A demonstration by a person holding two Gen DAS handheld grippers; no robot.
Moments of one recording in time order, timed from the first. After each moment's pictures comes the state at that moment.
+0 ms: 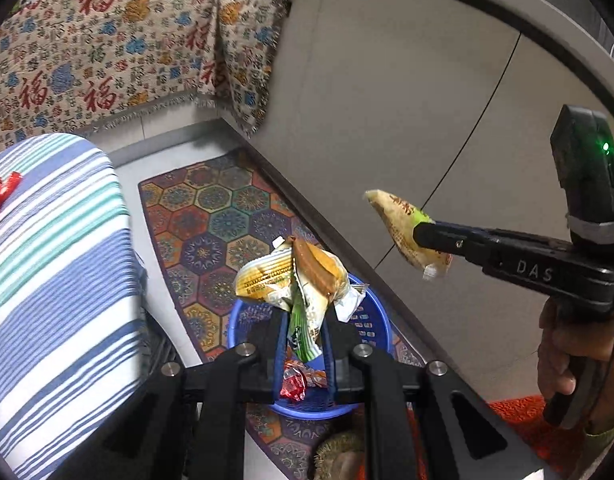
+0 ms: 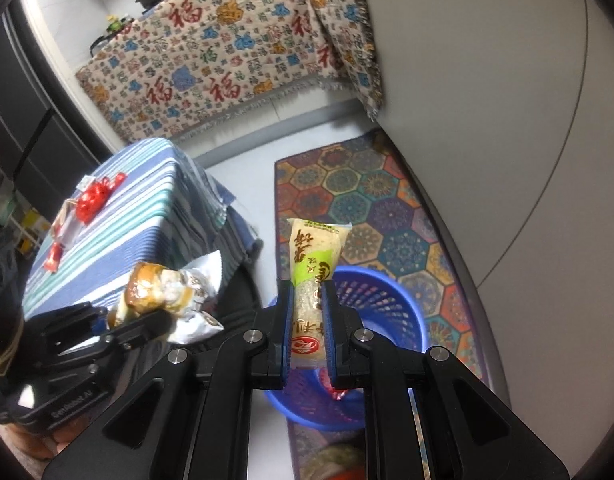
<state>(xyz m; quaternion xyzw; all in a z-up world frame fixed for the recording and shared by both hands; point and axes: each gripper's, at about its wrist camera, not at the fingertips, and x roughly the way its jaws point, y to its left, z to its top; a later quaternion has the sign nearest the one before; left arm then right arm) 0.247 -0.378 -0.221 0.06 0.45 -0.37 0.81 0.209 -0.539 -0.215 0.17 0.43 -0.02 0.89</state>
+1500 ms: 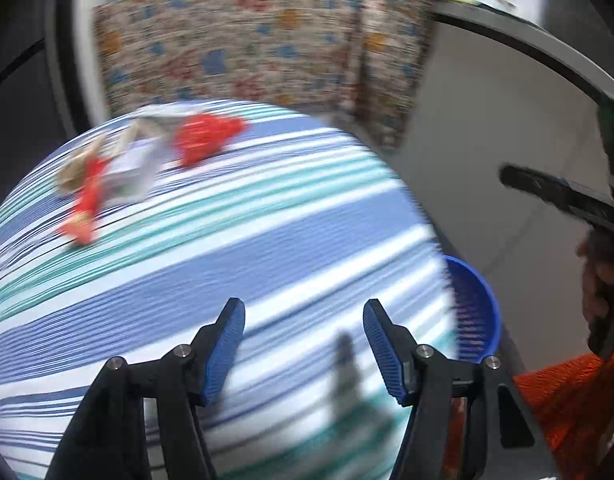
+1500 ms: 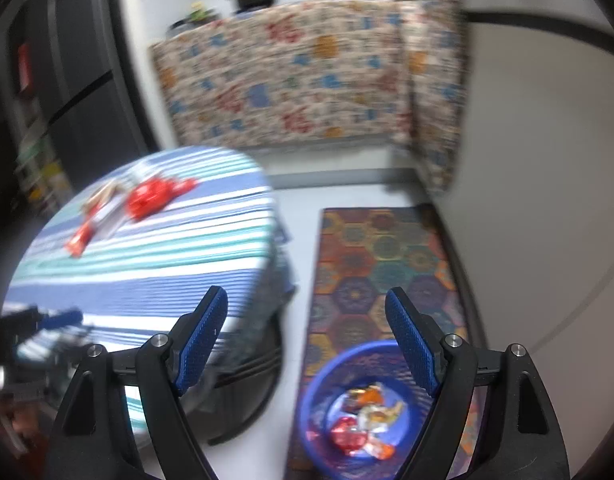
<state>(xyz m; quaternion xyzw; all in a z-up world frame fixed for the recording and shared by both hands) 0.246 -0.137 -0.204 0.03 0.43 -0.19 0.89 0.256 -0.395 -0.174 0.04 0.35 0.05 0.93</state>
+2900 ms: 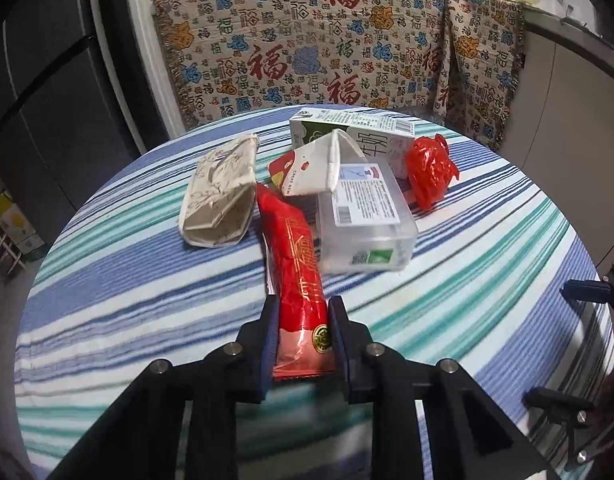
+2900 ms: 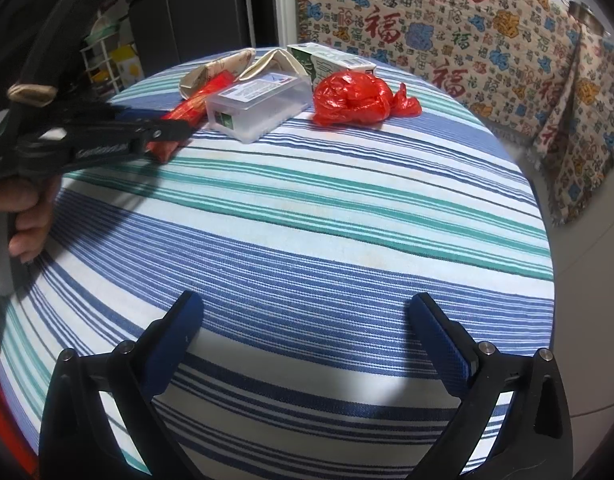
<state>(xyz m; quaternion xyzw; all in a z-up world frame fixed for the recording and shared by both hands) 0.354 -0.009 -0.210 0.08 0.42 -0.10 0.90 0.321 -0.183 -0.242 -0.08 0.44 0.19 0.87</state>
